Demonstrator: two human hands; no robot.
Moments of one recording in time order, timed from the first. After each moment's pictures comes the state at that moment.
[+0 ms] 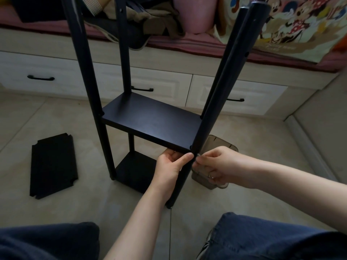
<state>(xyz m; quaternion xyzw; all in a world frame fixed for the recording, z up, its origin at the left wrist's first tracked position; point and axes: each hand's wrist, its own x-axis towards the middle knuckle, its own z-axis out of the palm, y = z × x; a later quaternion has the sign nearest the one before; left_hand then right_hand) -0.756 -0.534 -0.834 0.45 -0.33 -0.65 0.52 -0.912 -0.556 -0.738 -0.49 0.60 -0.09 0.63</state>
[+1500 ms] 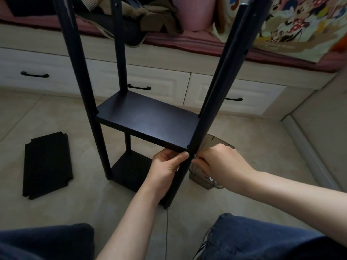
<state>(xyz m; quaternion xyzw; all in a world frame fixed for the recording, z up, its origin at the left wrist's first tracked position) -0.753 -0.538 -0.830 0.41 -0.31 -0.68 0.52 -0.913 -0.555 -0.745 -0.85 0.51 0.00 0.10</state>
